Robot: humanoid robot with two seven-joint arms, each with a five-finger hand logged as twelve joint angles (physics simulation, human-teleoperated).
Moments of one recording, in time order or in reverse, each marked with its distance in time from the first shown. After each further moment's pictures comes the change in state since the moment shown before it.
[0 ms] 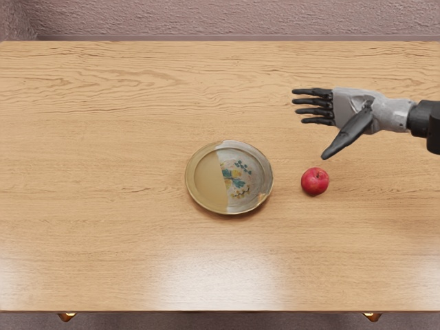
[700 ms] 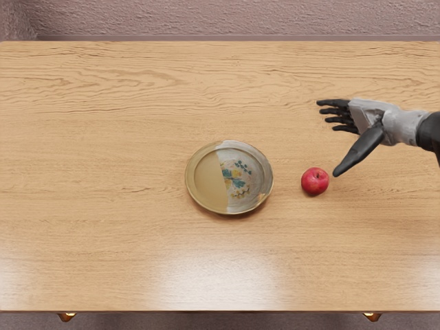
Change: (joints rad) left arm 0.000 0.000 0.000 0.000 0.000 0.000 0.000; right arm 0.007 -0.217 -0.112 0.452 -0.162 -0.496 -0.110
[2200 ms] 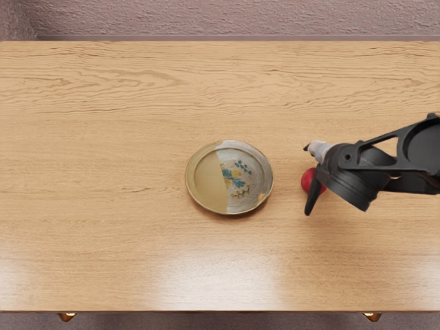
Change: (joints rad) left arm 0.000 0.000 0.000 0.000 0.000 0.000 0.000; right arm 0.777 0.562 -1.078 0.070 0.341 -0.726 -0.284
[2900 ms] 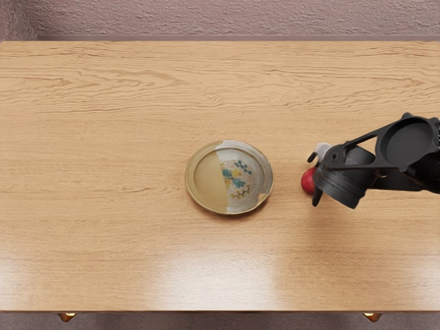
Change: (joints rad) left arm 0.000 0.000 0.000 0.000 0.000 0.000 0.000; right arm 0.020 0.104 -0.107 -0.098 0.091 0.000 0.000
